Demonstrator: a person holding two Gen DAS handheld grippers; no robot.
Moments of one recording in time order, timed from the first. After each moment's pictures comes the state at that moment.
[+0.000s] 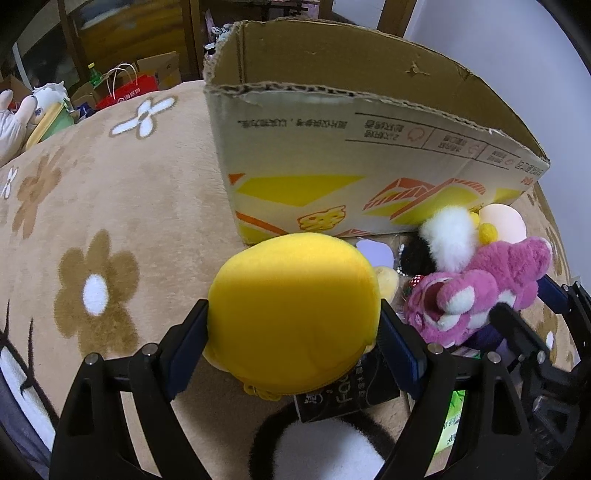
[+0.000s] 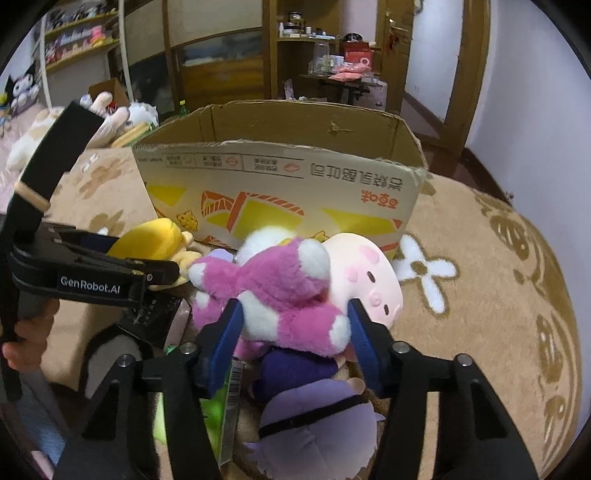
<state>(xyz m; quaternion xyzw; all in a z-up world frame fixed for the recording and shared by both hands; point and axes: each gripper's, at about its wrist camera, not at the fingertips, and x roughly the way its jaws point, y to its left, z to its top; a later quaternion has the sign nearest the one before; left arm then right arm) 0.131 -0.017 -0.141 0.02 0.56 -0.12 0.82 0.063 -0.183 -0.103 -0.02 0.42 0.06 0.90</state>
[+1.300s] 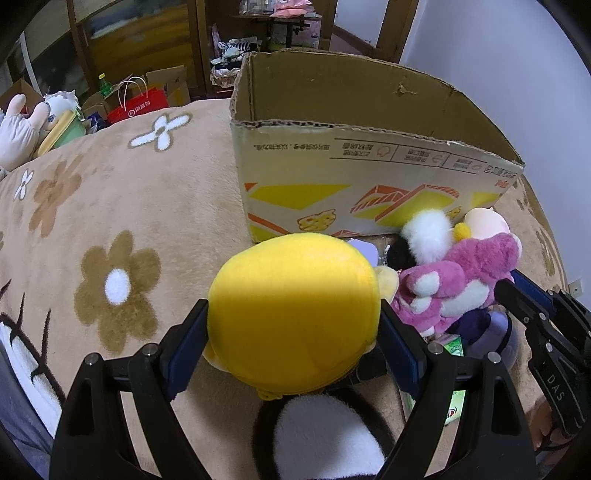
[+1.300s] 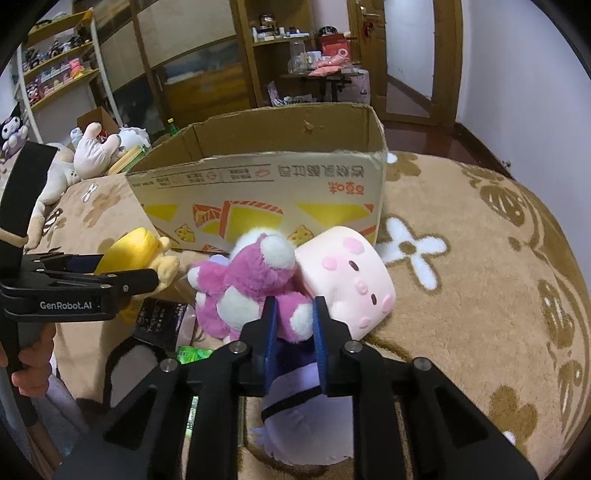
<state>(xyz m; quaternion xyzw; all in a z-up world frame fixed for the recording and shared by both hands) 0.106 -0.015 -0.113 0.02 0.53 -0.11 0.84 0.053 -0.202 -0.096 0.04 0.43 0.05 0.90</state>
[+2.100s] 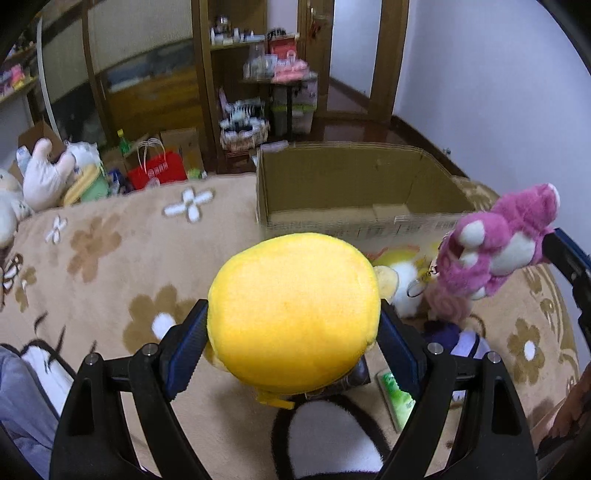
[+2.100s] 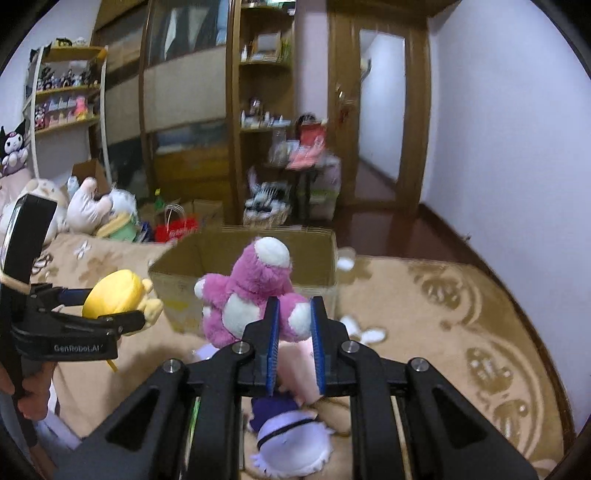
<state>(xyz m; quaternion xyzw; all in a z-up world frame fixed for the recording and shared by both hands) 0.064 -0.012 -0.037 0.04 0.41 -0.11 0.90 0.005 -0.196 0.004 0.00 0.26 -0.02 0.96</state>
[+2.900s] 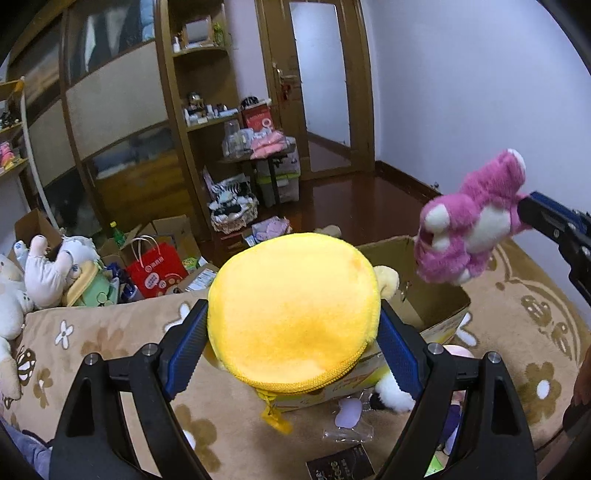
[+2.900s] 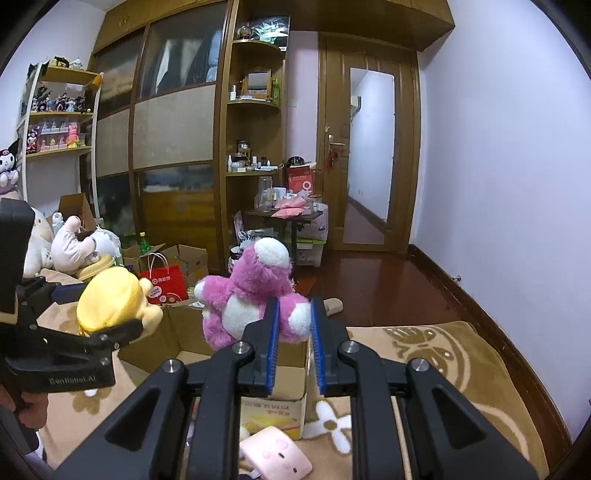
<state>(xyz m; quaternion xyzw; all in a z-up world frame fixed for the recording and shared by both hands) 0.121 -0.060 0.015 0.11 0.30 -0.14 0.94 0.071 -0.213 0.052 -0.01 0.19 -0.04 0.98</state>
